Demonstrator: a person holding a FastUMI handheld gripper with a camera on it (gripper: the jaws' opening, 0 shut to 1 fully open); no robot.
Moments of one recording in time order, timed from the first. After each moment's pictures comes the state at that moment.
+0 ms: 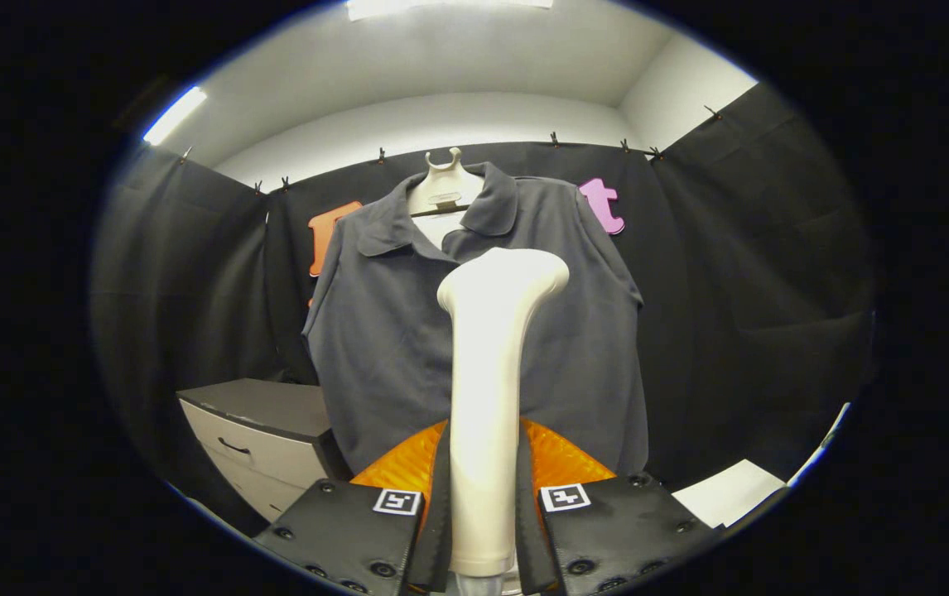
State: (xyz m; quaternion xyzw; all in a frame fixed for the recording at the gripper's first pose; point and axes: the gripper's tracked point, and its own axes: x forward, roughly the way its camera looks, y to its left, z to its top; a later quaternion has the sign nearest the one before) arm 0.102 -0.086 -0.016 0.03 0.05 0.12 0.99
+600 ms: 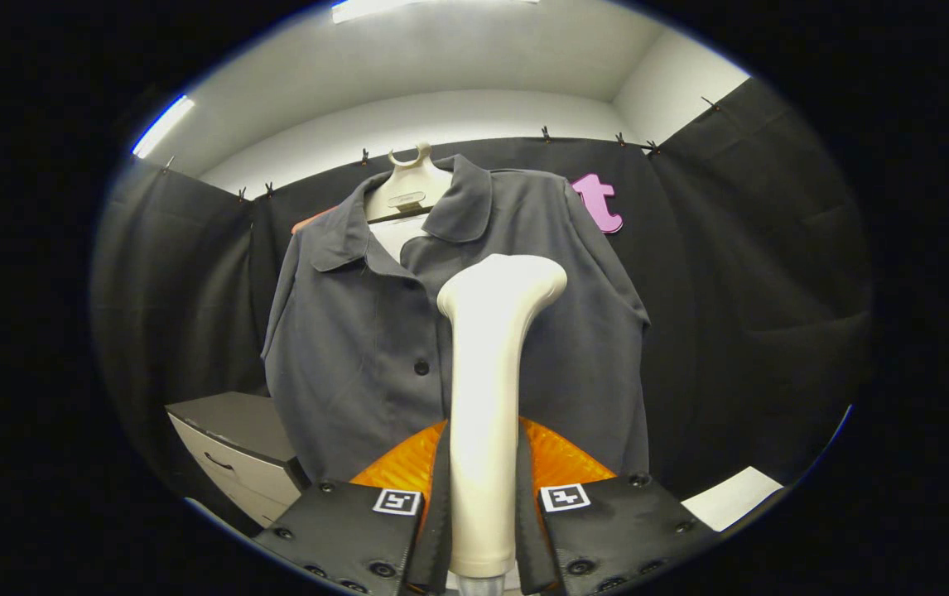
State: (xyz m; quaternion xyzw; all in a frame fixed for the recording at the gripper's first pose) arm 0.173 -0.093 -0.016 0.05 0.06 0.12 0.99
